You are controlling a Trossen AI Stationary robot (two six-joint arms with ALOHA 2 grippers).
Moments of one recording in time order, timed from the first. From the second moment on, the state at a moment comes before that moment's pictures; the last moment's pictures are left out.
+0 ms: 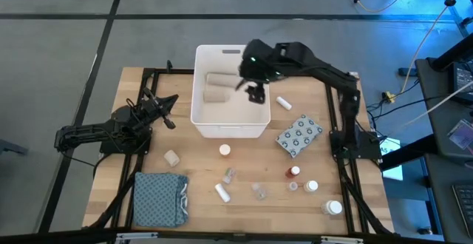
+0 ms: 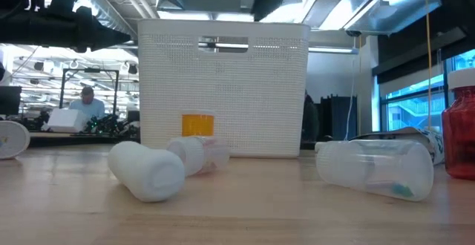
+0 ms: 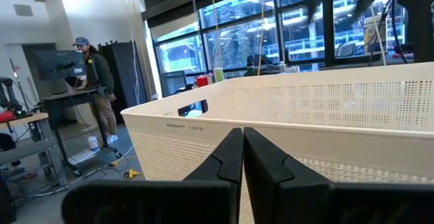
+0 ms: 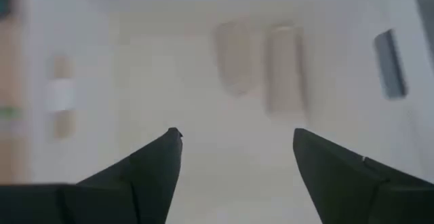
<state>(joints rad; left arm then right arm) 0.17 0.00 0.01 0.21 -0.50 0.22 -0.27 1.97 2.35 -1.39 0.04 -0.21</state>
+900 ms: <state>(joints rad) 0.17 0.00 0.01 0.25 -0.46 0.18 0.43 0.94 0.90 -0.44 0.39 0.15</state>
